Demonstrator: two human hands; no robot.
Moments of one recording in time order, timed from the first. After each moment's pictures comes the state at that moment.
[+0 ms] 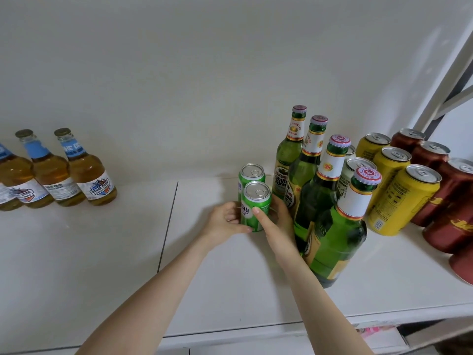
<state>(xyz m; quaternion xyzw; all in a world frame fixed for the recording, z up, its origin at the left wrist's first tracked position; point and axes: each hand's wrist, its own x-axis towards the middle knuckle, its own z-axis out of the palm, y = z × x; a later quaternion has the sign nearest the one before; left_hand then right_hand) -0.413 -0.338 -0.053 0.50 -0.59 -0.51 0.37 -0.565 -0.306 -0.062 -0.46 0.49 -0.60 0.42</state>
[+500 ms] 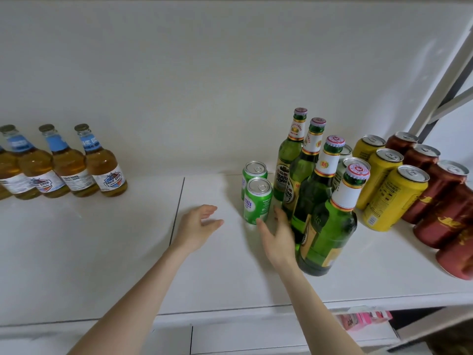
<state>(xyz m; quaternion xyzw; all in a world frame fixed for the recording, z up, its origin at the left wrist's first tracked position) -0.354 -0.297 -0.046 0.62 -0.59 -0.37 0.36 -0.558 -0.259 -0.059 -0.49 0.66 -0.48 0.32</state>
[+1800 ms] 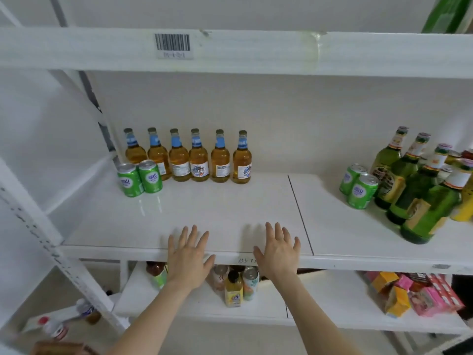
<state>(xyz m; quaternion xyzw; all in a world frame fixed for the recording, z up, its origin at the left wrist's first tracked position) 0.010 -0.070 -0.036 0.71 -0.70 0.03 0.02 -0.216 -0.096 -0.032 -0.70 0.71 -0.09 0.04</state>
